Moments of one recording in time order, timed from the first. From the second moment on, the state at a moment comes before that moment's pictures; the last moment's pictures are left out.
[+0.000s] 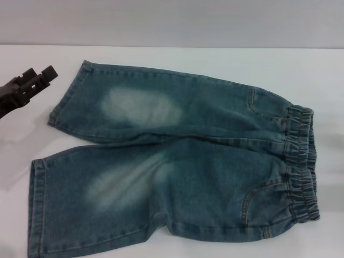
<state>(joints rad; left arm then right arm) -0.51 -1.92 -0.15 0.20 2.19 1.45 -1.29 0.36 2.07 0.13 -0.07 -1.55 -1.28 0.46</state>
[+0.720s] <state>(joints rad) -0.53 -1.82 0.40 0.56 2.19 1.76 -2.09 0.38 2.07 0.17 -0.08 -1.55 -1.22 0.36</state>
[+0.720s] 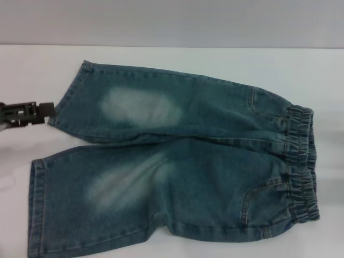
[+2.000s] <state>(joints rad) -0.47 -1.73 0.54 0.56 2.44 1.85 -2.32 0.47 2.07 0.24 -0.11 -1.50 -1.12 0.25</state>
